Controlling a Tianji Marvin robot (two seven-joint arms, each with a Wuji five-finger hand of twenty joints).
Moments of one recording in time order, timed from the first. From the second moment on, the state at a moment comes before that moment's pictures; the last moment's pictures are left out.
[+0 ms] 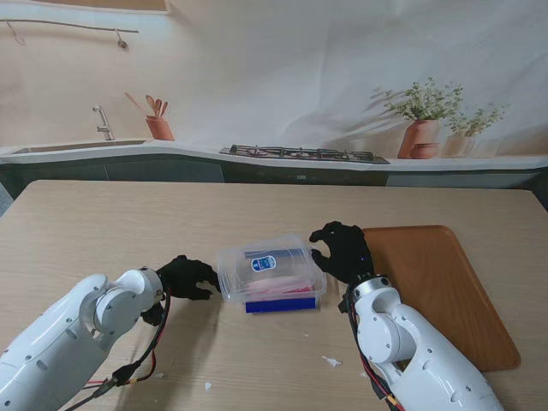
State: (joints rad) left arm 1.34 -1.01 -1.06 -1.39 0.73 -0.19 -0.36; right arm -1.48 -1.16 1.08 -1.43 -0.71 0.00 -0.31; left_hand 0.85 -0.34 0.59 -0.06 0.66 -0.06 0.41 0.27 0.54 0.04 0.49 0.43 0.45 0.13 0.49 0.61 -0.04 0.33 0.80 0.46; right_hand 0.69 -0.31 0.63 -0.11 0.58 0.09 0.44 0.53 0.25 0.14 0.78 0.37 0.18 0.18 0.52 0.34 -0.01 0.19 0.33 0.59
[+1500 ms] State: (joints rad) left arm 1.36 -1.15 -1.14 -1.52 0.11 0.53 -0.11; right arm -1.47 -1.12 1.09 -1.45 -0.71 -0.06 -0.21; left_hand 0.70 -0.27 0.20 -0.05 0.24 0.19 0.33 0.23 0.48 0.25 0.49 0.41 0.41 0.35 0.55 0.62 0.13 0.40 1.19 0.66; right_hand 0.69 -0.33 0.56 -0.11 0.69 0.05 0.57 0.45 0.38 0.13 0.73 0.36 0.19 0.17 0.47 0.32 -0.01 0.17 0.33 0.59
